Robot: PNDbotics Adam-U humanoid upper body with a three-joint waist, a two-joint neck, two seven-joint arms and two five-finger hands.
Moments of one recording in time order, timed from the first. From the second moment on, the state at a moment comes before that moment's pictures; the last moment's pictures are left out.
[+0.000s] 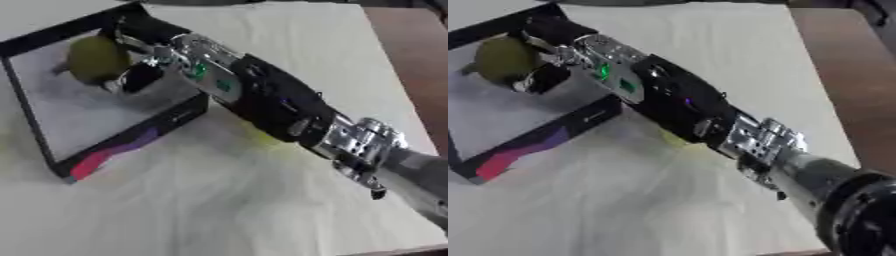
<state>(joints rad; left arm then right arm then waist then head) -0.27 0.81 0.18 -1.99 0.52 -0.27 0.28 -0.86 -0.60 0.45 -1.39 0.67 0.05 0.32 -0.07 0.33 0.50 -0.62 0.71</state>
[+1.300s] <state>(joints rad) -0.24 0.81 0.27 -1.99 0.48 -0.34 0.38 -0.87 -0.79 0.25 -1.77 0.48 0.19 0.31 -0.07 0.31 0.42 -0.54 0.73</state>
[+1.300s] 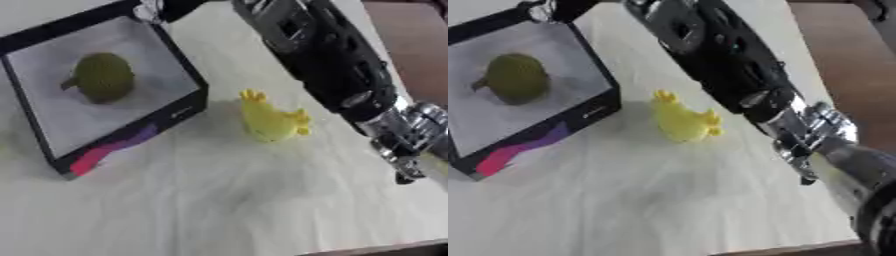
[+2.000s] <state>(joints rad) -0.15 0.82 0.30 -1.99 0.47 -0.25 0.45 -0.66 -0.99 0.16 -1.98 0.28 0.14 0.20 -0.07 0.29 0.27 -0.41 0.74</state>
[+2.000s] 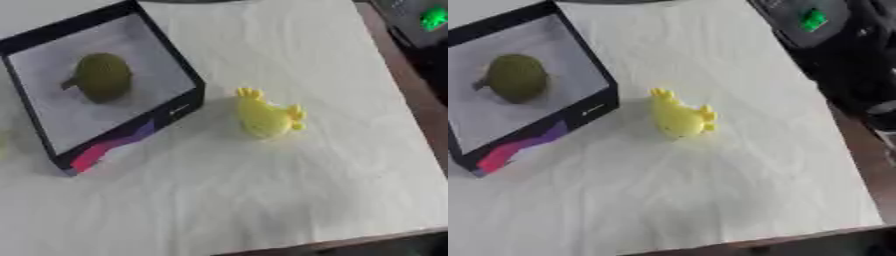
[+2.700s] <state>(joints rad) -0.11 0.80 0.29 -1.99 0.43 -0.19 0.43 -0.44 -0.87 0.20 -1.98 0.32 0.04 0.22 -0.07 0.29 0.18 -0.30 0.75</state>
